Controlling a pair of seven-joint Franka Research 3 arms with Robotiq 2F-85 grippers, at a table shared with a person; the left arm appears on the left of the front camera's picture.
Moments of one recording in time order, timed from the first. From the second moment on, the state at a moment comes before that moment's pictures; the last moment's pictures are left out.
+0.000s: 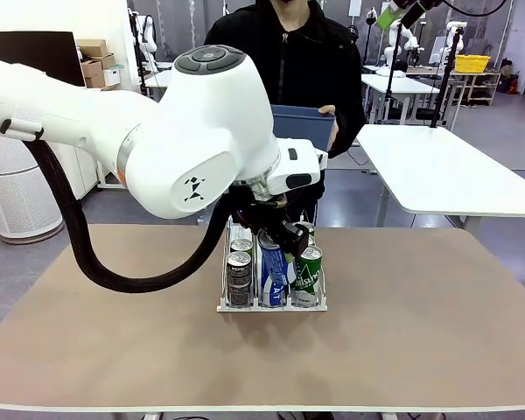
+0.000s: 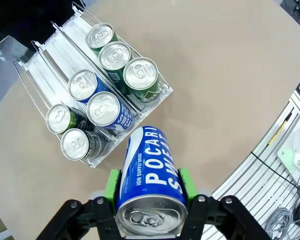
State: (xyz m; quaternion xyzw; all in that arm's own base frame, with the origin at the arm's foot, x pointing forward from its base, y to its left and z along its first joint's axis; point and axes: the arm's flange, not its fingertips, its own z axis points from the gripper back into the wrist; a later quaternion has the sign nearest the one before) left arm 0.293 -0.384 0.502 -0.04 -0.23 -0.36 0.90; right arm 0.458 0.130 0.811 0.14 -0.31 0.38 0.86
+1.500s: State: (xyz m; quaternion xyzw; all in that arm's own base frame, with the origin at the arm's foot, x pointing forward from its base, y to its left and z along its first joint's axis) left arm 0.311 -0.398 0.442 0.04 -0.24 -0.40 0.88; right arm 0.458 0.131 0.811 0.14 -0.31 0.38 0.86
